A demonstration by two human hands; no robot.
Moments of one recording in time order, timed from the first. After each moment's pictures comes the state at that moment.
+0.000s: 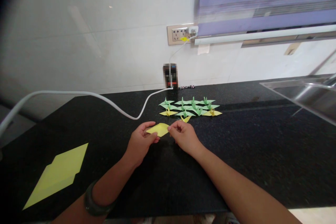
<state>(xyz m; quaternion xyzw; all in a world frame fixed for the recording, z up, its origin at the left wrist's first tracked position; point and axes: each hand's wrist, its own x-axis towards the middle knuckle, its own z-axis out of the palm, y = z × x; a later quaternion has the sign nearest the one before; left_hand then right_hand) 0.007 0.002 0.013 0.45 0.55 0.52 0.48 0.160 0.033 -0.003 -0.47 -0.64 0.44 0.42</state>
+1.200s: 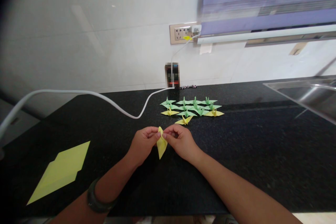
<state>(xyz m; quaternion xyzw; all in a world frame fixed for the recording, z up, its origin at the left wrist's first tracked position) 0.004 0.002 0.006 0.51 0.51 0.48 0.51 0.148 0.020 -0.004 -0.40 -0.66 0.46 0.44</state>
